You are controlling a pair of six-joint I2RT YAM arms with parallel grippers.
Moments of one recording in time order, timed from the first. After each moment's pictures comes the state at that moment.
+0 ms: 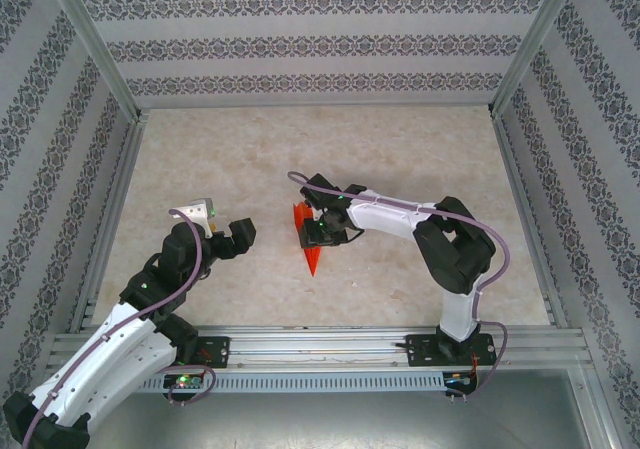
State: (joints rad) left arm -0.50 0.58 0.52 -0.42 -0.18 -0.60; right arm 0.78 1.89 1.26 -0.62 -0.22 0.61
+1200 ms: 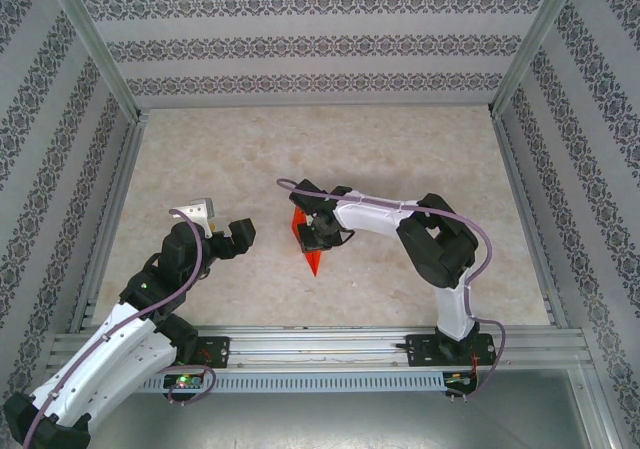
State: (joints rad) left arm -0.49 0.58 0.52 -0.42 -0.18 -0.58; right arm 0.81 1.99 1.33 -0.69 -0.16 0.62
